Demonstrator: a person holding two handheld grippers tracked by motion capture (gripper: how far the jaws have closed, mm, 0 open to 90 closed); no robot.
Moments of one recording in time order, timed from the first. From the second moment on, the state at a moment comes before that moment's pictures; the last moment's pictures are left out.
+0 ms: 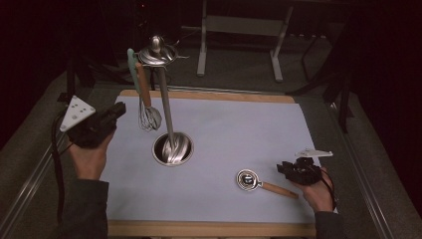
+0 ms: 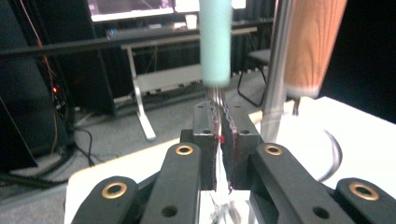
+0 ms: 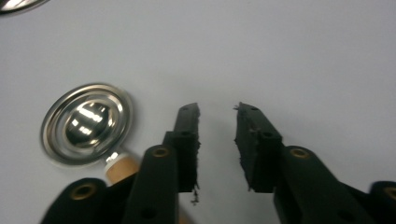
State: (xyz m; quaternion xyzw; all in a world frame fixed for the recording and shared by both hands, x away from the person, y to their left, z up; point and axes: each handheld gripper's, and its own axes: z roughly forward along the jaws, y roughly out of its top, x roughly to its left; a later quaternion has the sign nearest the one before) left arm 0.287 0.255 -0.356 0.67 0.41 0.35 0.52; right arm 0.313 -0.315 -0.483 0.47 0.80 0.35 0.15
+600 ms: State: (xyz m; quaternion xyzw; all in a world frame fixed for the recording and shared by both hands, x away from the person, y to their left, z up) left arm 0.286 0.244 -0.439 0.68 0.44 0.29 0.51; right arm 0.284 -0.314 -0.482 0.43 0.83 0.34 0.12
